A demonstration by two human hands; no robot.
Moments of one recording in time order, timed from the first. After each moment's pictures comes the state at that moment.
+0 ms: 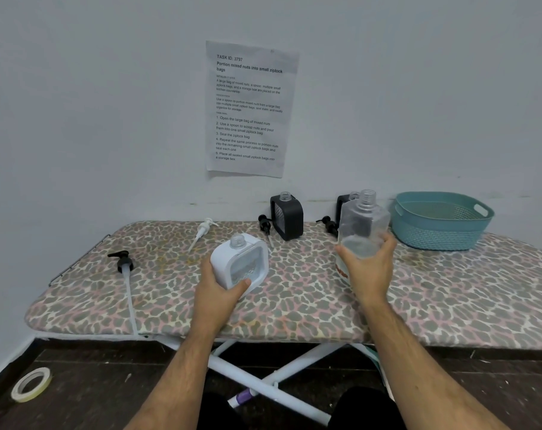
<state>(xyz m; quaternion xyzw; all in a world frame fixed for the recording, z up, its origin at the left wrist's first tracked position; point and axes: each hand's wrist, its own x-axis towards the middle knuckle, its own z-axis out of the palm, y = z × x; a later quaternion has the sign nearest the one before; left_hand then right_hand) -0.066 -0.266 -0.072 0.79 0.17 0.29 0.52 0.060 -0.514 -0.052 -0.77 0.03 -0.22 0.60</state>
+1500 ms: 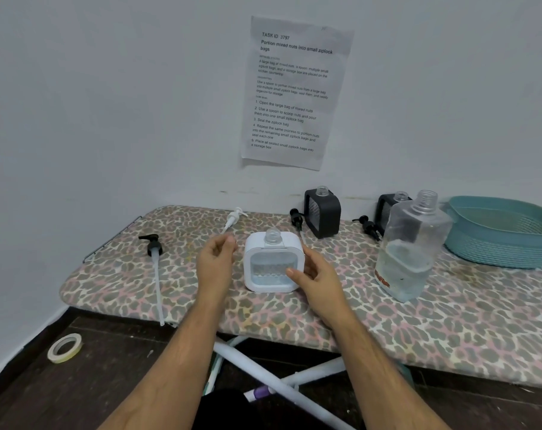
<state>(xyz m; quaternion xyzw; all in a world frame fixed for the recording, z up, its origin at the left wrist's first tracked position) -0.038 -0.214 -0.059 0.62 0.24 0.36 0.66 0.021 -0.406 -0.071 -0.69 -0.23 0.10 0.68</state>
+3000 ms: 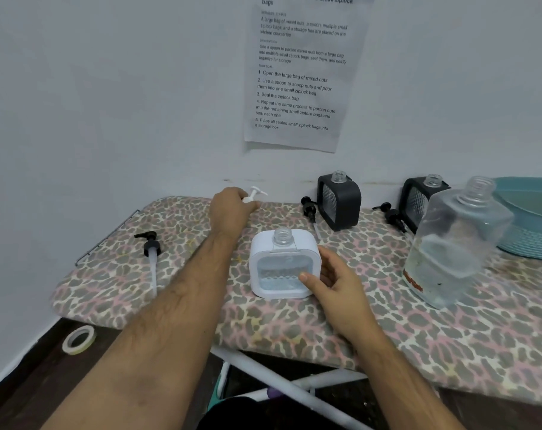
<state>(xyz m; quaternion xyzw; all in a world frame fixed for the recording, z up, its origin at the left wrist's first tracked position) 0.068 -0.160 -0.008 0.88 0.29 0.26 0.28 0.022 -0.404 -0.077 -0.70 -0.23 0.09 0.67</state>
